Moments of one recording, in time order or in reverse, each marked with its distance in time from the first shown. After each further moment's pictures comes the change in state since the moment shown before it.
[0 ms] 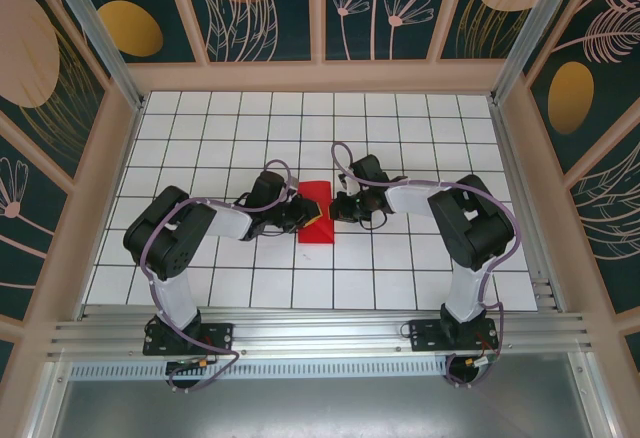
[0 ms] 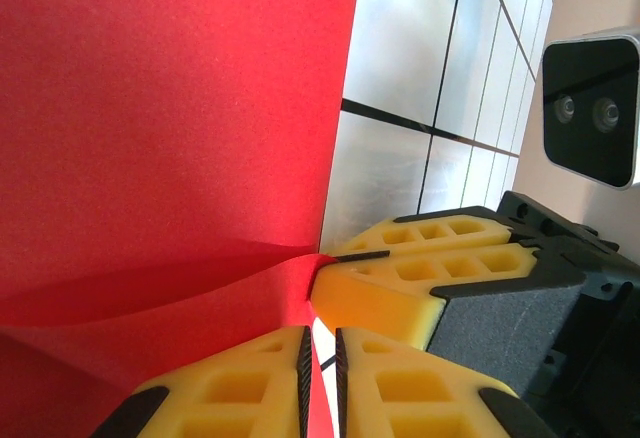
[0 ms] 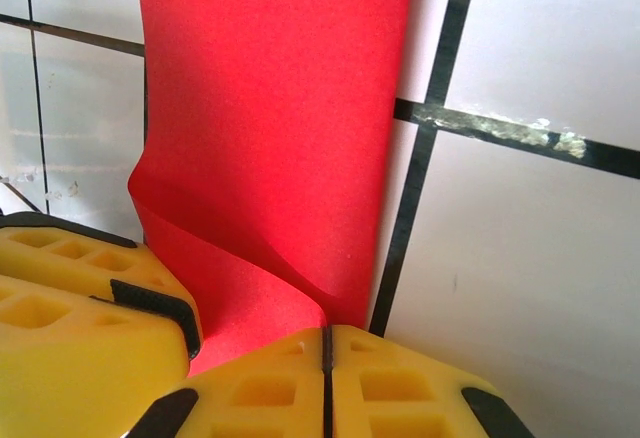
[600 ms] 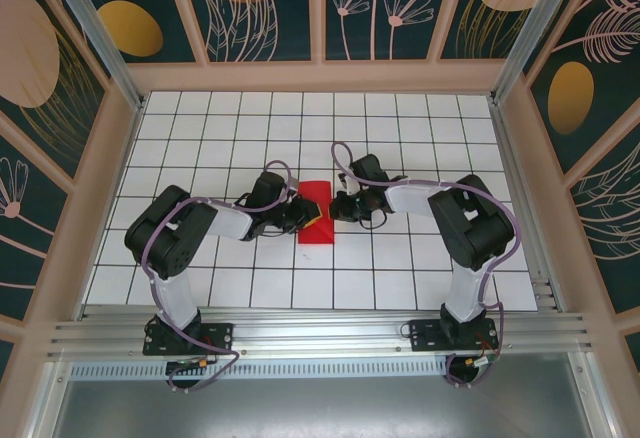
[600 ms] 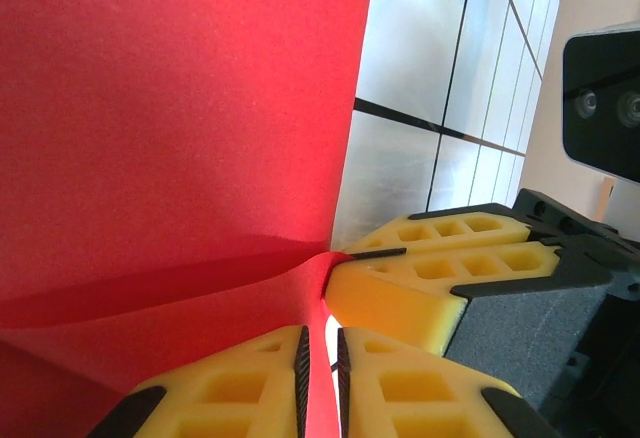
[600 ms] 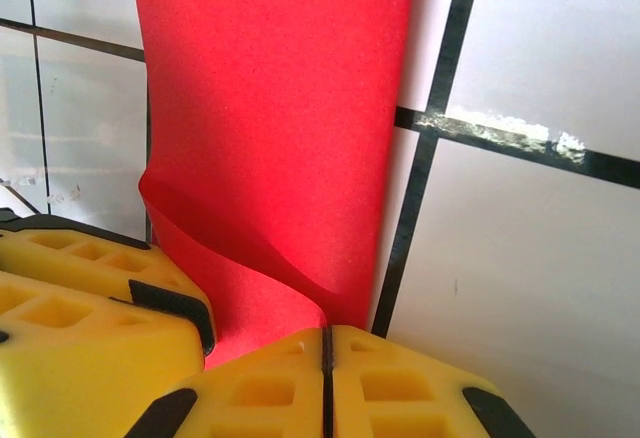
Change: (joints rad) left arm 0.000 0.008 0.000 0.000 0.000 0.007; right arm 0.000 0.000 0.007 -0.003 0.003 0.000
